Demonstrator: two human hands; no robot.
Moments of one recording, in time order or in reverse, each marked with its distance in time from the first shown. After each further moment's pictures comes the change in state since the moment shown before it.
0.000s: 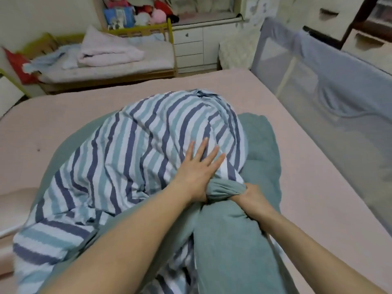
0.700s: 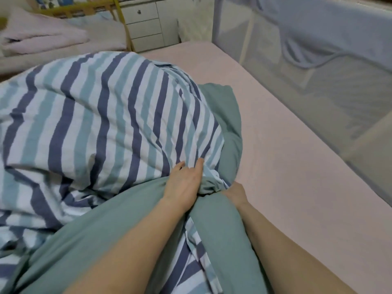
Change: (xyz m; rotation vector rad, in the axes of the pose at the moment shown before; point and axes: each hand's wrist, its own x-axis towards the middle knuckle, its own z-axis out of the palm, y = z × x) left_hand 0.068 0.126 0.129 -0.162 0.053 -0.040; right_hand 0.089 0.193 -0.020 0.001 0.222 0.357
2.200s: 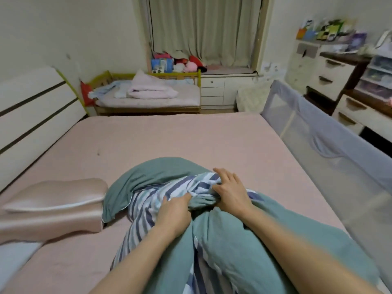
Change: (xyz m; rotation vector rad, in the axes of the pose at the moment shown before) left_hand -0.347 -0.069 -0.263 -0.383 0.040 -0.525; right_hand -0.396 -0.198 -0.002 -1.147 0.067 -1.223
